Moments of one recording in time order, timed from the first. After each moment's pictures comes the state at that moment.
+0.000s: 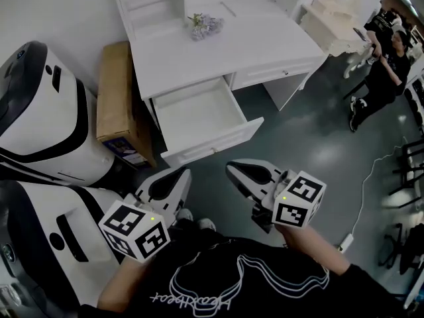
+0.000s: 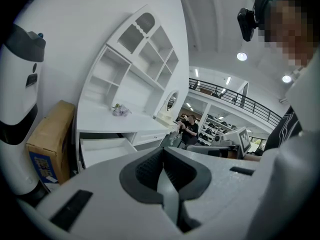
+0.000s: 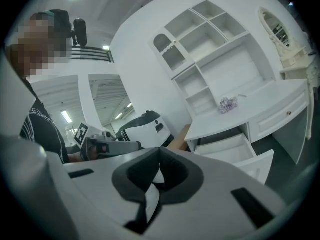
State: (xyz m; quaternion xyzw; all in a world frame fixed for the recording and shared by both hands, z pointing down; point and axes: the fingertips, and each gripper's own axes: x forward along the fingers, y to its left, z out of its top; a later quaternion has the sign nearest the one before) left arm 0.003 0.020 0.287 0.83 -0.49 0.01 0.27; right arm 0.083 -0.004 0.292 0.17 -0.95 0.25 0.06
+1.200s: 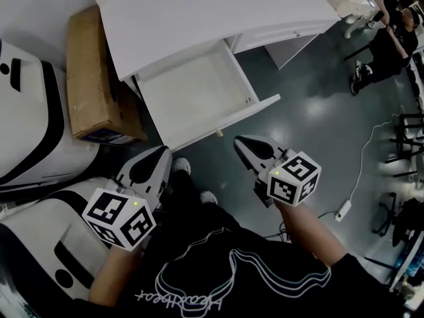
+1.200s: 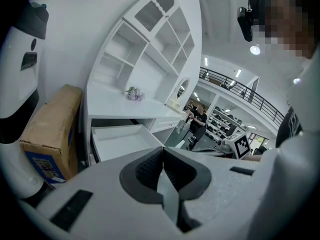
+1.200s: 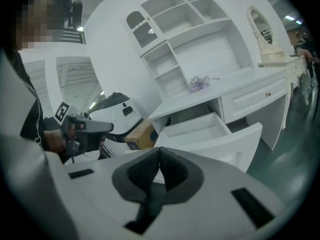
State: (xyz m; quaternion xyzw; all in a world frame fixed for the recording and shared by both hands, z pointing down) left arm -0.065 -0.057 0.388 0.81 -0.48 0.07 0.33; right arm 0.079 -0.093 0.442 0.28 -0.90 0.28 0.16
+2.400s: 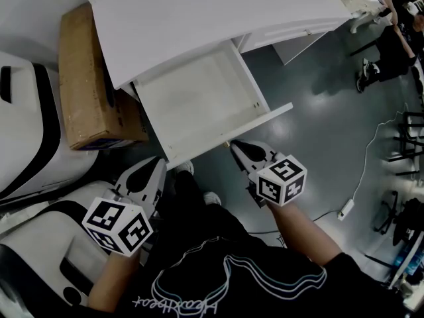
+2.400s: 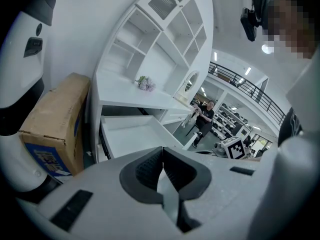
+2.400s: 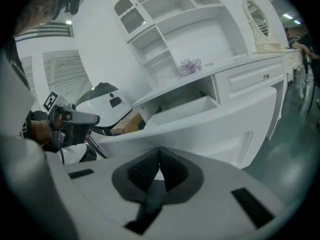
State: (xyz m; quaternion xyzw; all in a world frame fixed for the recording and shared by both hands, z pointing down) left arm -0.094 -0.075 0.441 0.78 -0.49 0.09 0.37; right arm 0.064 -0.120 0.526 0.30 -0.88 0.31 0.20
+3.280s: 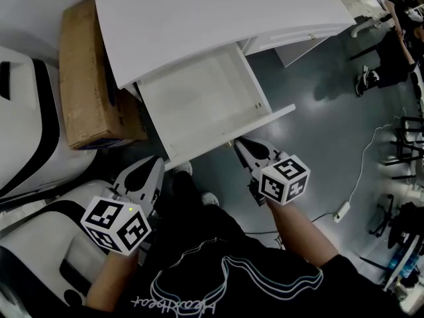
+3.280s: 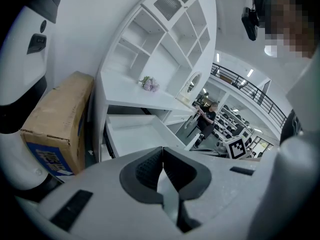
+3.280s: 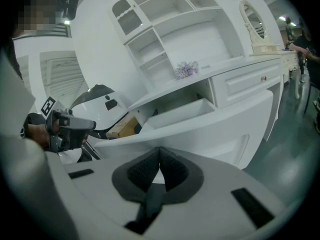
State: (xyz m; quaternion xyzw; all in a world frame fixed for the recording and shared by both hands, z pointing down) left arm -0.112 -0.081 0.448 0.77 -0.50 0.09 0.38; right arm 0.061 -0.139 0.524 0.33 -0.87 0.31 0.20
